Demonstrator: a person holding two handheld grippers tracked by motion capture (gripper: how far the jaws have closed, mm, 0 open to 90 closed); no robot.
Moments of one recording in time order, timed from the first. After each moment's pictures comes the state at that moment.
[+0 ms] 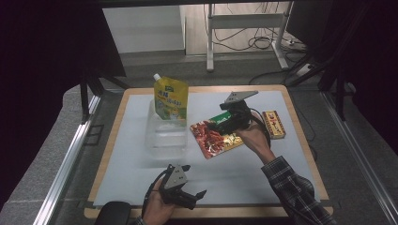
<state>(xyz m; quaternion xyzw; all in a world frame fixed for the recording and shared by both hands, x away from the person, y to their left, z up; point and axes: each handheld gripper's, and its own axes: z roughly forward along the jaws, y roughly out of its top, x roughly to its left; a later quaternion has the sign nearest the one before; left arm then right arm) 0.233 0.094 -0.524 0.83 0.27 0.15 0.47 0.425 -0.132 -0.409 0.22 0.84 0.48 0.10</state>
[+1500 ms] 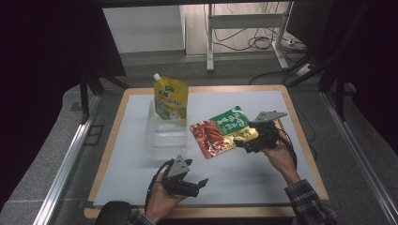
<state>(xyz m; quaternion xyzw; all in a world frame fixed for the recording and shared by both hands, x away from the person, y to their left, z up) 0.255 0.089 -0.515 0.81 0.32 0.14 0.47 0.392 -0.219 -0.452 0.28 0.84 0.44 0.12</state>
